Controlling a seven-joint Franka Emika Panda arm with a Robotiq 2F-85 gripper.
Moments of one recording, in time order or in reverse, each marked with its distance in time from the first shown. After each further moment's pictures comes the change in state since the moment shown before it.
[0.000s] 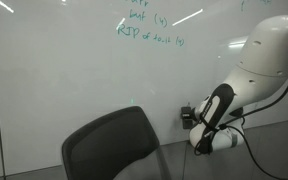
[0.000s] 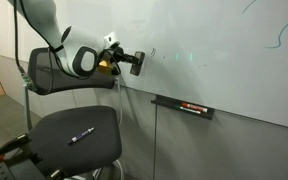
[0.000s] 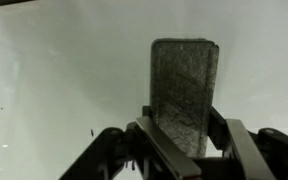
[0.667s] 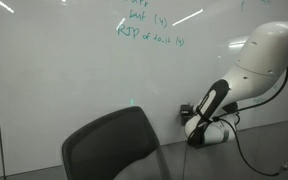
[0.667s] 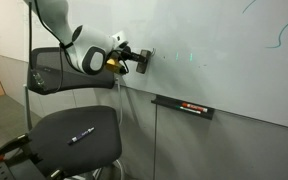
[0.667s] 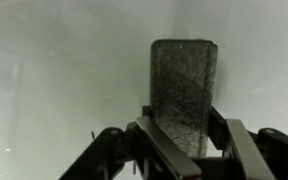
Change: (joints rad) arm -0.201 -0.003 0.162 0.113 -0.003 0.004 -0.086
